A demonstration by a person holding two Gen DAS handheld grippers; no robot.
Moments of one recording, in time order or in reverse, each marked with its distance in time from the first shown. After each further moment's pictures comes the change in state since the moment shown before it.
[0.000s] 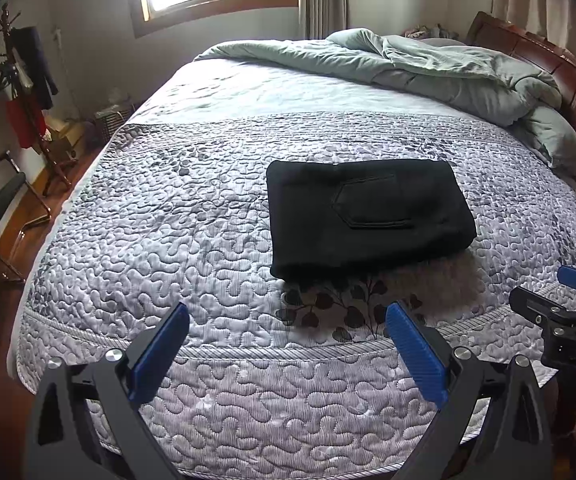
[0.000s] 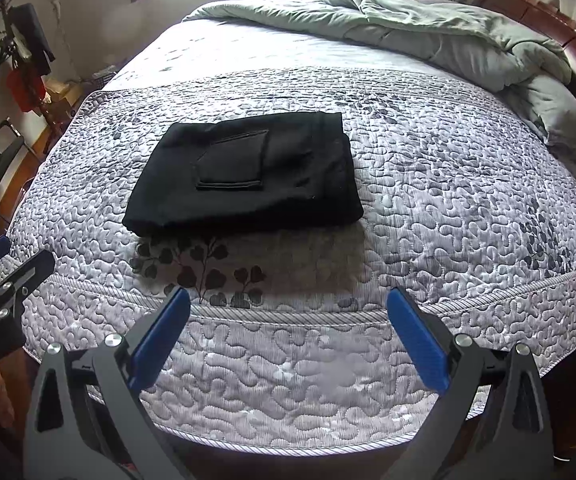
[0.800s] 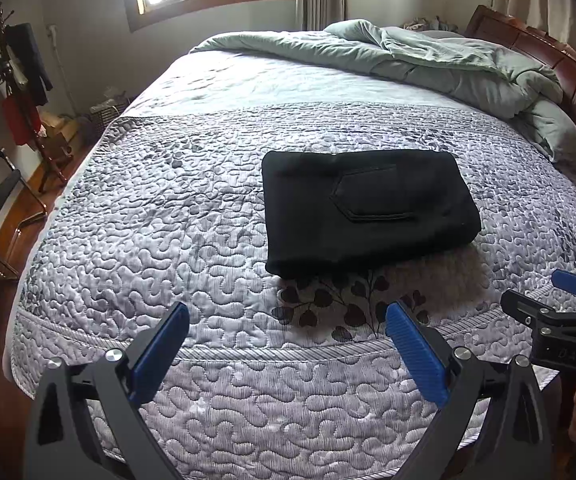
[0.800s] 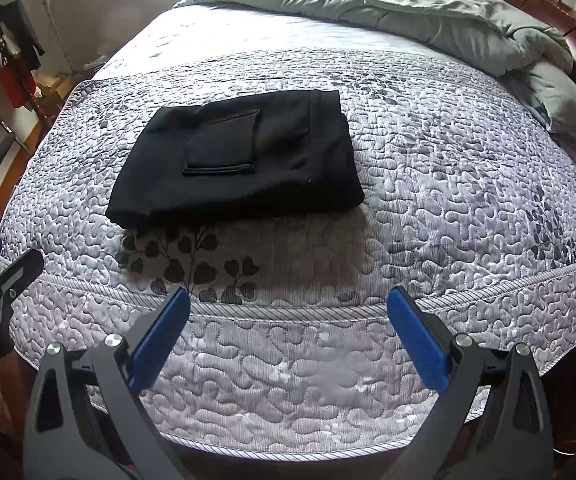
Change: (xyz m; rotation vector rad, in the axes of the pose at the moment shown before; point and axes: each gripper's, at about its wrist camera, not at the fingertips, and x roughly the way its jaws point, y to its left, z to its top) left arm 0.016 -0.002 0.000 -0.002 0.030 -0.005; right arm 0.026 -0.004 0.000 0.017 0.058 -0.010
